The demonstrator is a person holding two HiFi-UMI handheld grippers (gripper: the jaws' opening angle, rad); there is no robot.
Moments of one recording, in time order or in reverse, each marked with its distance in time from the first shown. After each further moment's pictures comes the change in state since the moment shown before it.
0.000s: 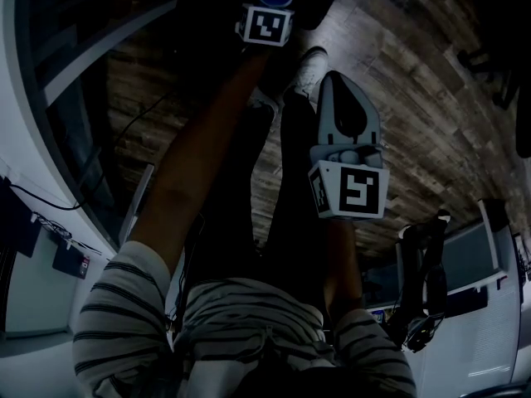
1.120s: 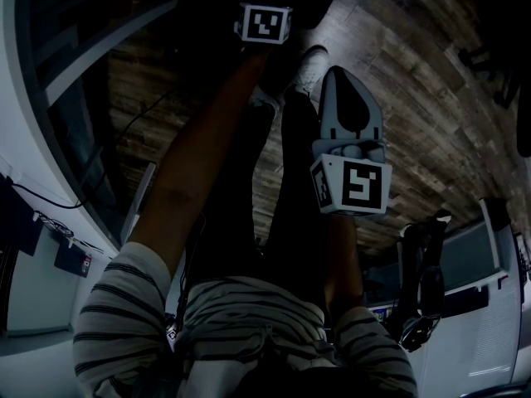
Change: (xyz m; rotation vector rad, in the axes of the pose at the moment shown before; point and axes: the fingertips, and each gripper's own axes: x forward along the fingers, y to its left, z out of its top) left arm -0.005 0.000 0.001 -0.048 0.007 0.002; right arm 0.003 -0.008 0.004 0.012 -0.001 -0.013
